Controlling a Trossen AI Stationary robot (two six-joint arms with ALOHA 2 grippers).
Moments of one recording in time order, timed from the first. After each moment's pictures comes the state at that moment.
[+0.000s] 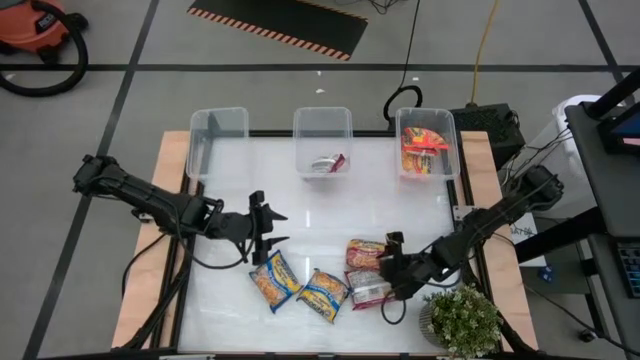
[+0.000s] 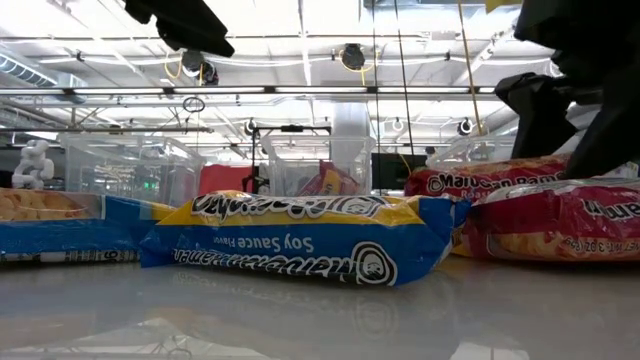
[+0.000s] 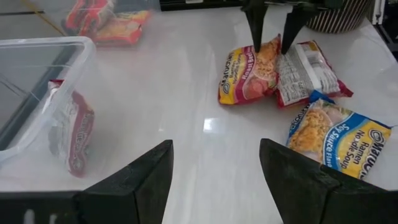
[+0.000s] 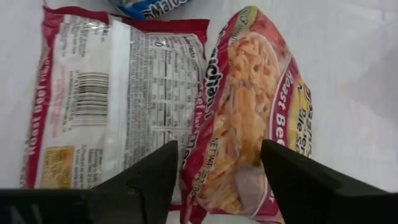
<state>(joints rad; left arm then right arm) -0.34 1.17 0.88 -0.34 -0.41 -0.17 0.60 1.42 0.72 -0.38 0.40 0.32</state>
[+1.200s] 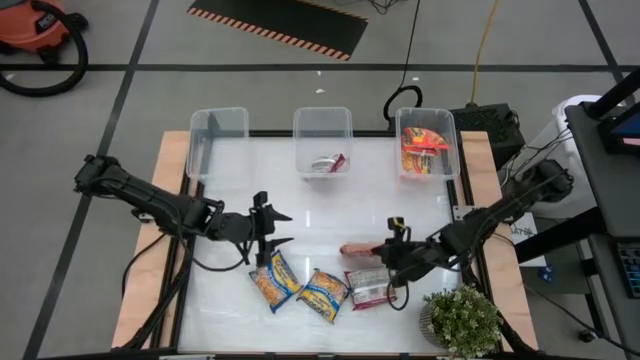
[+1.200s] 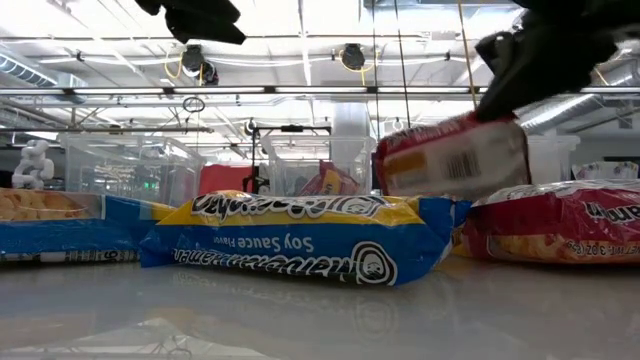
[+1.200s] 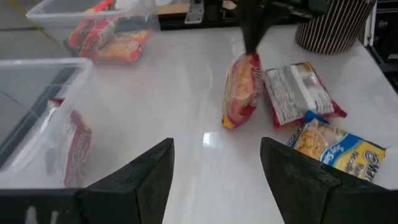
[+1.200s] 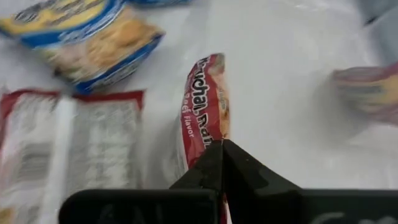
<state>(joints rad) -0.35 1.19 0.88 -0.24 -0.42 -0.15 0.54 1.28 0.72 -0.33 0.53 0.18</state>
